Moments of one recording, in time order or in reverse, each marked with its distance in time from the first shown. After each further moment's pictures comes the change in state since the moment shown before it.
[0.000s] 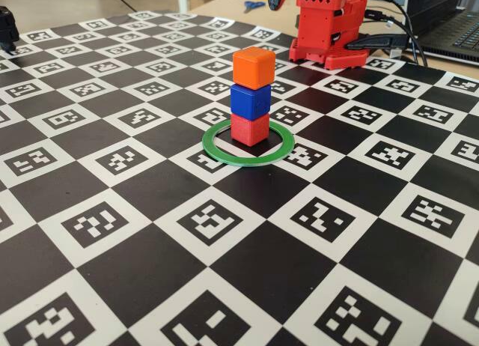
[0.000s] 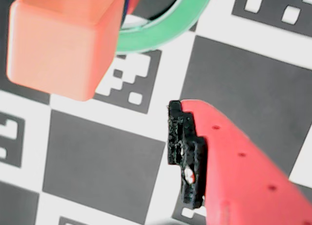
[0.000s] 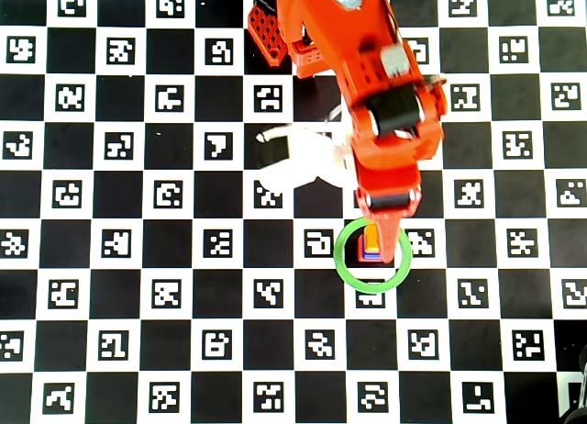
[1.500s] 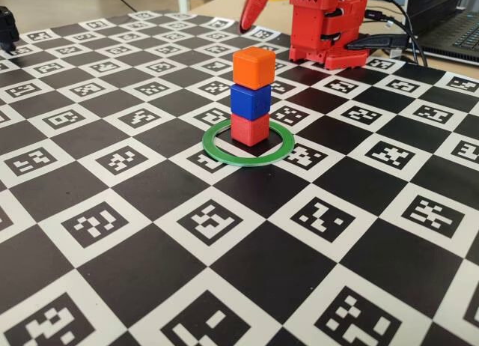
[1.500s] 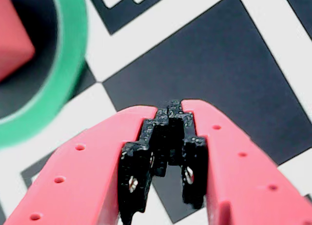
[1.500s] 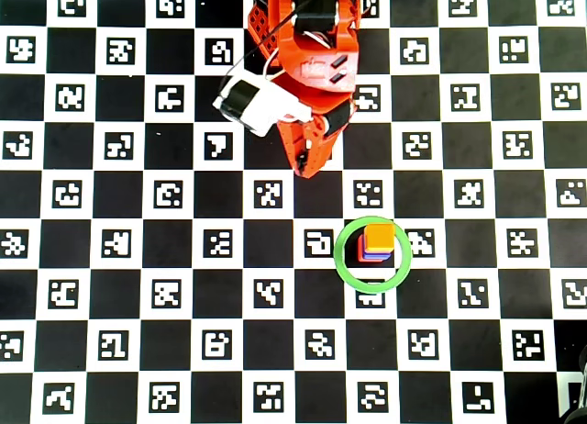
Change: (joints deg) arm 12.3 64.5 64.5 -23.3 -53.4
